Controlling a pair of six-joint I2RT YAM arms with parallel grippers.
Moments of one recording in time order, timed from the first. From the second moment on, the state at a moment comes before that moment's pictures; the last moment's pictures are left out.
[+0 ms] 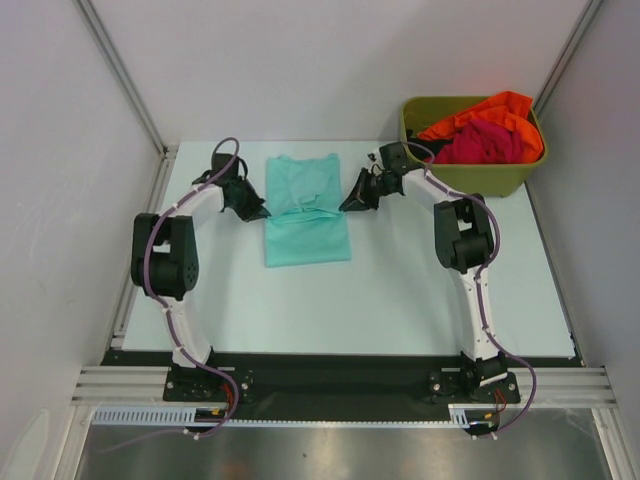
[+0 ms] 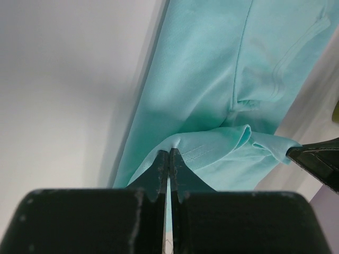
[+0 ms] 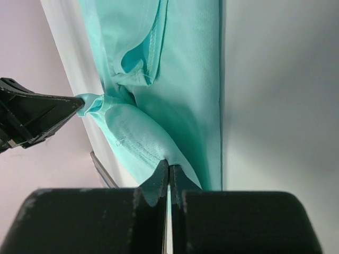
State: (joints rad) left arm -0.10 1.95 1.40 -0.45 0.24 -0.75; right arm 0.31 2.40 1.93 -0.46 -0.73 0.68
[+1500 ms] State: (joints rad) left arm -0.23 1.88 1.06 0.05 0.43 -0.78; right arm 0.47 2.26 1.72 -0.37 -0.53 0.53
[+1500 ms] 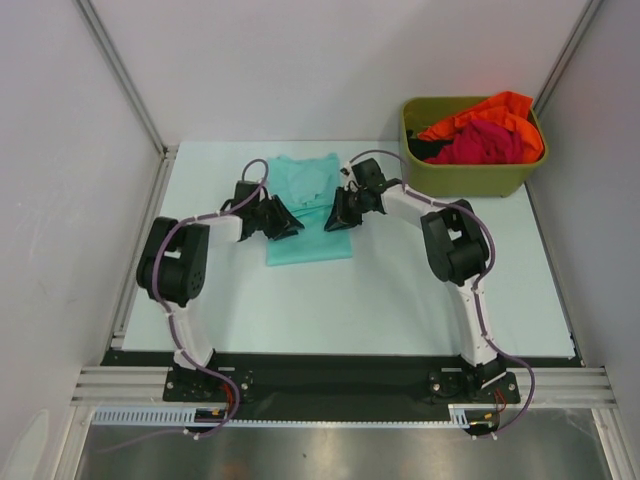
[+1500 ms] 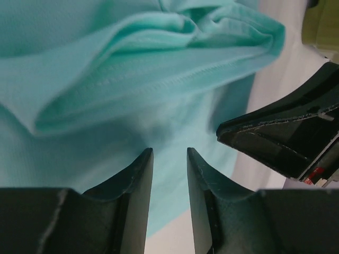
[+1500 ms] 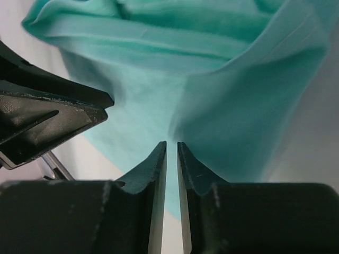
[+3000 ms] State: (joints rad) left arm -0.14 1.75 0.84 0.07 0.50 -0.71; right arm 0.49 2.16 1.48 -0.24 -0.68 0.63
